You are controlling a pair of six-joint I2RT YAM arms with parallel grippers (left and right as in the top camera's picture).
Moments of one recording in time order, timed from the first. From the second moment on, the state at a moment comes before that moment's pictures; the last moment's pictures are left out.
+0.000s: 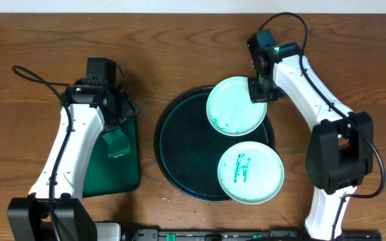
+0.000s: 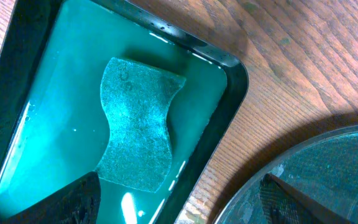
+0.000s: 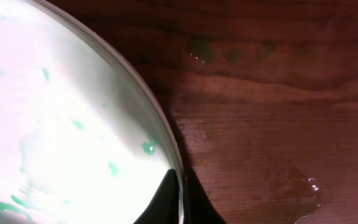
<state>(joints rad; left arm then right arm) -0.02 1.52 1.18 -0.97 -0.09 -0.61 0.31 2.06 1.69 -1.12 0.15 0.23</state>
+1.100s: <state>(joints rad) -0.02 1.52 1.18 -0.96 -0.09 -0.61 0.37 2.06 1.69 -1.16 0.28 0.22</state>
